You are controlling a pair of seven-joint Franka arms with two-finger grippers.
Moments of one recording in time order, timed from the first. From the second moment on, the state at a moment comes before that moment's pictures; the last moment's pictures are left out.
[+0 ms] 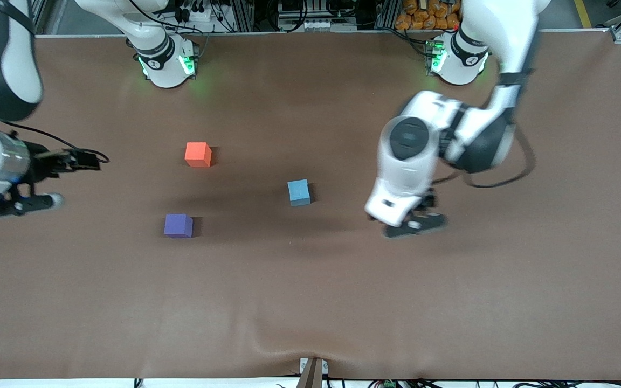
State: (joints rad) left arm -0.46 0.46 -0.02 -1.46 0.19 1.89 -0.68; right arm 0.05 0.30 0.02 -1.41 0.03 1.40 -0.13
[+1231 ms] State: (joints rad) left arm 0.03 0.03 -0.02 -1.58 0.09 1.50 0.20; right arm 0.61 0.63 0.02 -1.55 0.20 2.15 0.50
